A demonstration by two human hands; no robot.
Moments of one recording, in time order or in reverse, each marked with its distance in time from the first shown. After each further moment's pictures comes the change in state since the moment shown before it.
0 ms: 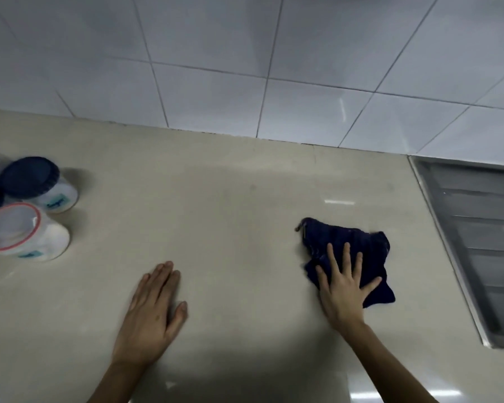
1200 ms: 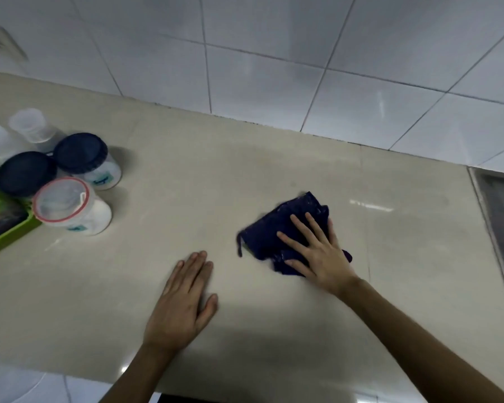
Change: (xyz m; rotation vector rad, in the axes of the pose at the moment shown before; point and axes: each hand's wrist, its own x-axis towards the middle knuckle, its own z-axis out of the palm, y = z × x) left_hand 0.001 0.003 -0.007 0.009 -0.030 -0.026; right_hand 0.053 -0.099 0.003 -0.267 -0.029 -0.942
